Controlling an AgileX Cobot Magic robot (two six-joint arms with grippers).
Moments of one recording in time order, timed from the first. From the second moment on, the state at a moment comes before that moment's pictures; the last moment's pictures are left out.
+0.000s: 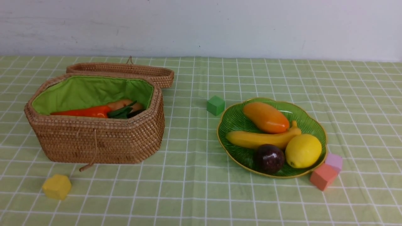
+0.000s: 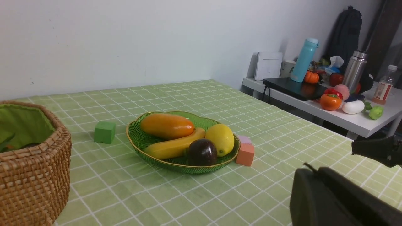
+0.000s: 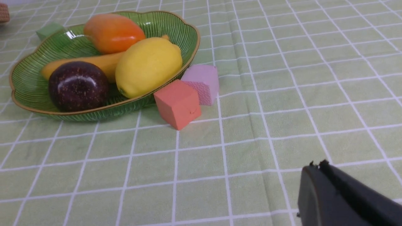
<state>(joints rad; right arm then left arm) 0.04 -0.01 0.02 -0.10 0.39 0.24 -0.67 -0.02 -0.26 -0.35 0.32 0.10</state>
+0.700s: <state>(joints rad) 0.04 -0.01 0.02 -0.09 0.39 0.24 -0.67 -0.02 -0.26 -0.35 0.32 0.10</state>
